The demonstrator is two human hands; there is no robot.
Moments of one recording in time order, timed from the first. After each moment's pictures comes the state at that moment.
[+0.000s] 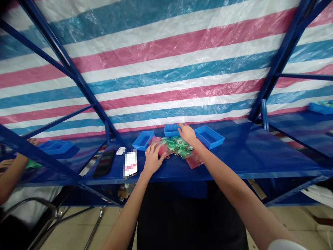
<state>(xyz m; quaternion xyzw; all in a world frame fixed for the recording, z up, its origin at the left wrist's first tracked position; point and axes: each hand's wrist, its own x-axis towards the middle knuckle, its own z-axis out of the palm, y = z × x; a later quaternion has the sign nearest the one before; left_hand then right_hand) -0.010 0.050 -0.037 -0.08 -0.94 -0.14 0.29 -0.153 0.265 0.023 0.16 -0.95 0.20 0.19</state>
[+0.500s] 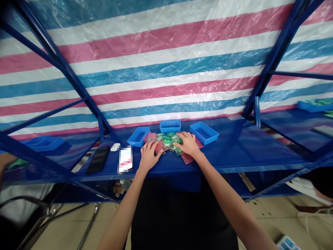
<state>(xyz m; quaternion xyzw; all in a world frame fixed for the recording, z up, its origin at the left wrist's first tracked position) -0.008 0.052 -0.041 -0.07 -0.95 -0.14 0.26 -0.086 0.297 -0.034 0.24 -0.92 0.20 0.24</state>
